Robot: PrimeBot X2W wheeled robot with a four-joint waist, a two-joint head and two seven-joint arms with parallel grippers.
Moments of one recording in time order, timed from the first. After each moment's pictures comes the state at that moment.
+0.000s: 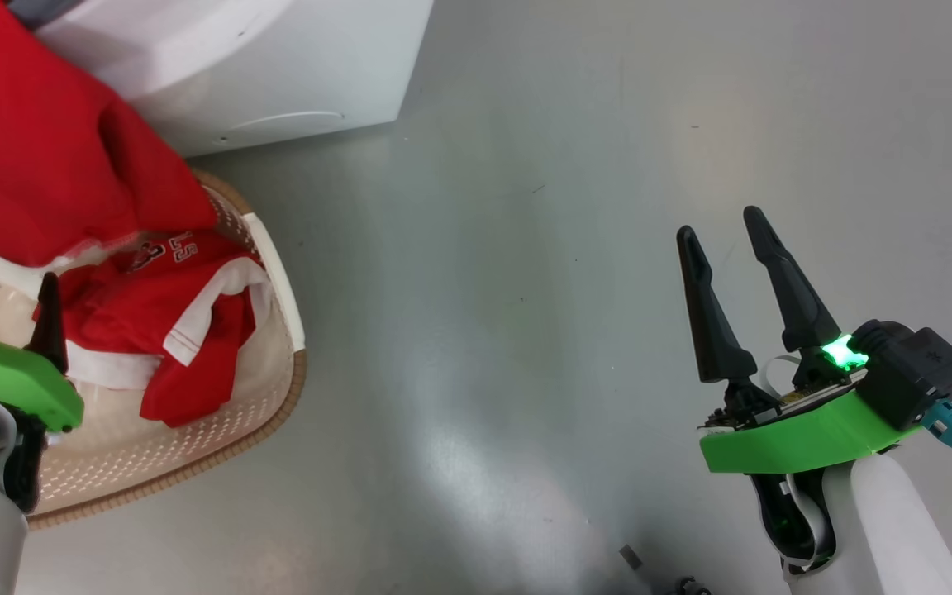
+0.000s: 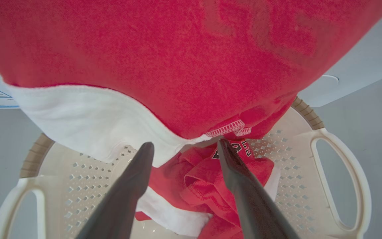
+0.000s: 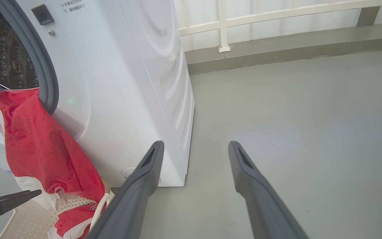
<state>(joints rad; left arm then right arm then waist) -0.81 0.38 -0.45 1.10 -0.70 -0.13 -0.26 -0.29 -0.05 0.12 -0.02 0.31 0.13 -0.26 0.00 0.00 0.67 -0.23</state>
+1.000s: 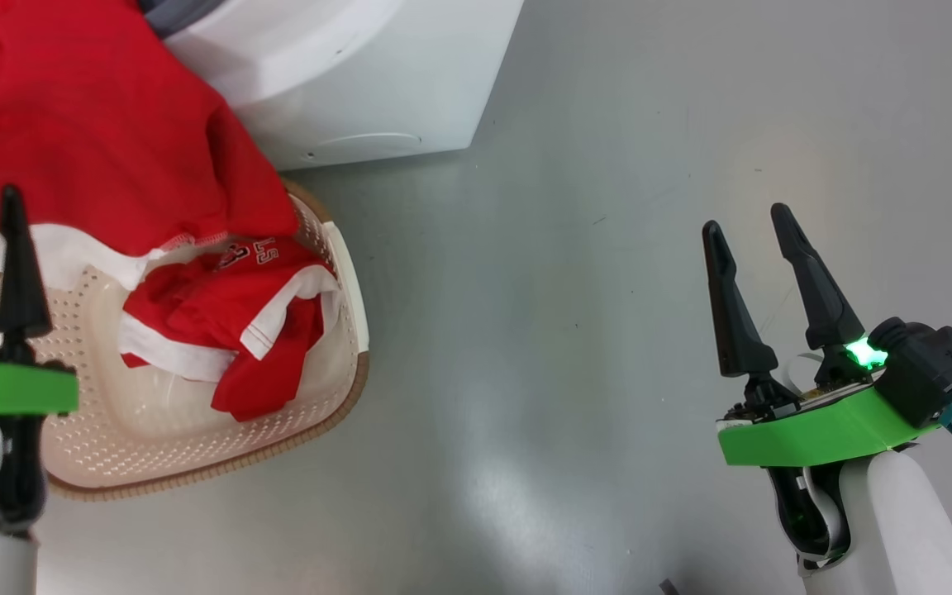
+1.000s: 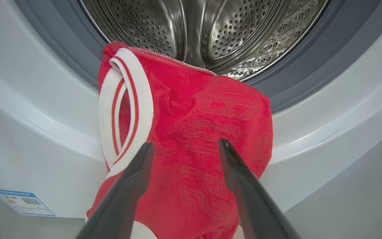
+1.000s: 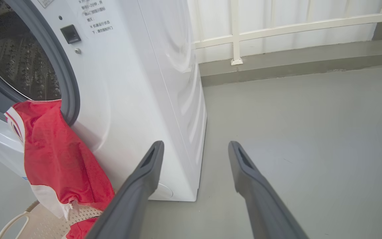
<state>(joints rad) -0.49 0.30 -0.01 0.33 -0.52 -0.13 -0.26 -0.29 -0.05 0.07 -0.02 0.28 0.13 -0.26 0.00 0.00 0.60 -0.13</state>
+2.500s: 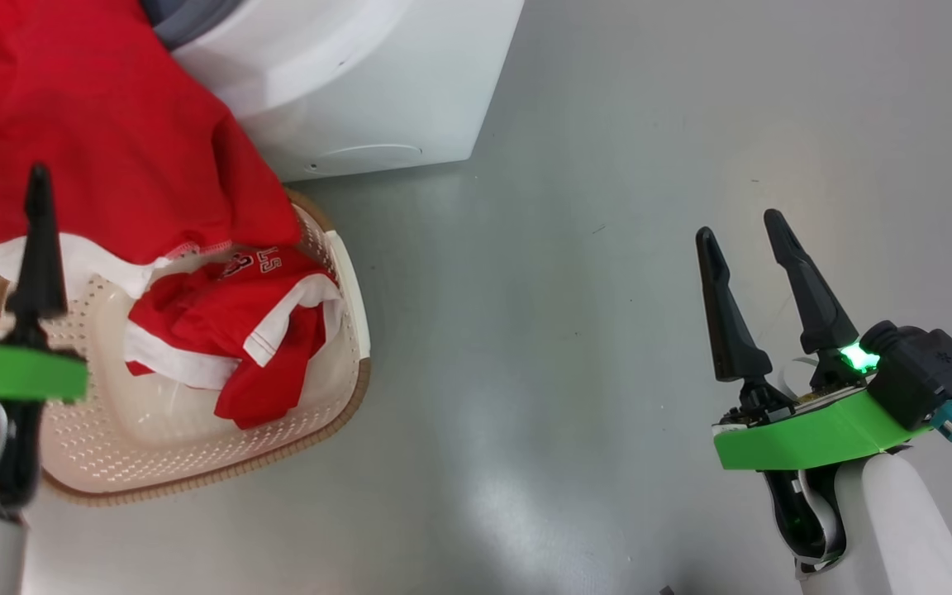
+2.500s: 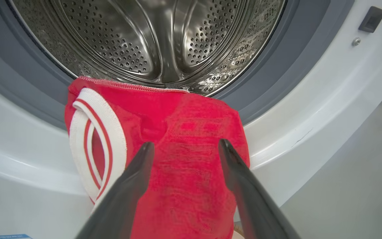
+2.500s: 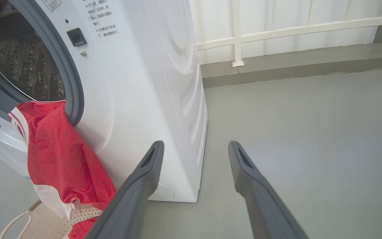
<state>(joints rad) -0.47 0.34 -0.07 0.24 -0.47 -0.13 -0.23 -0.28 -0.05 0.08 -0.01 0.27 0.13 -0.26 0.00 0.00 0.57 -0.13</state>
